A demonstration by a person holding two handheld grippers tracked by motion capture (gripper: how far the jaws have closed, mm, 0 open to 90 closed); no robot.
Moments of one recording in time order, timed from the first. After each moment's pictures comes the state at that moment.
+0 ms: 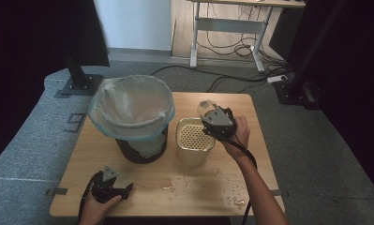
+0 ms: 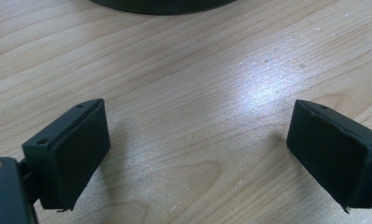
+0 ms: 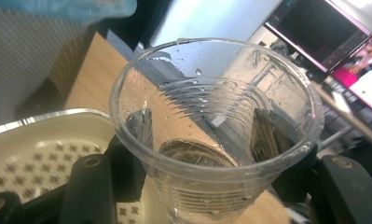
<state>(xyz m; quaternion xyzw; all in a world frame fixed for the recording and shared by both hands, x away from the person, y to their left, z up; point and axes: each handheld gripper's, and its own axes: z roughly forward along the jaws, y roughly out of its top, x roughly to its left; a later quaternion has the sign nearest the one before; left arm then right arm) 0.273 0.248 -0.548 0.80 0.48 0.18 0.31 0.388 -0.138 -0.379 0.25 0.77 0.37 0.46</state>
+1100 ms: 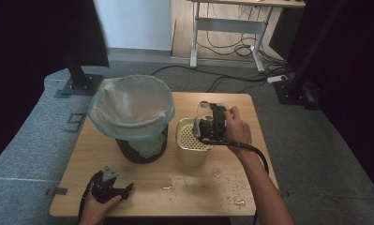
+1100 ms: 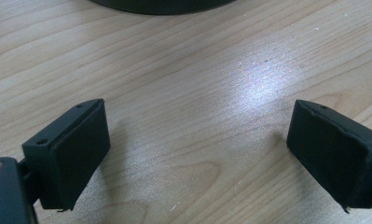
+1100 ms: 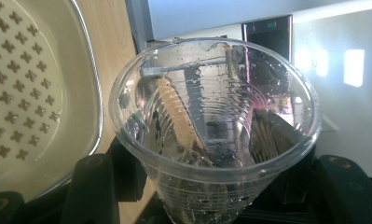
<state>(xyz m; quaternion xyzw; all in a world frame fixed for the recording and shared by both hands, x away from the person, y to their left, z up) 0.273 0.248 -0.547 0.80 0.48 0.18 0.31 0.389 -0.107 -0.389 0.03 0.80 0.06 0.60</state>
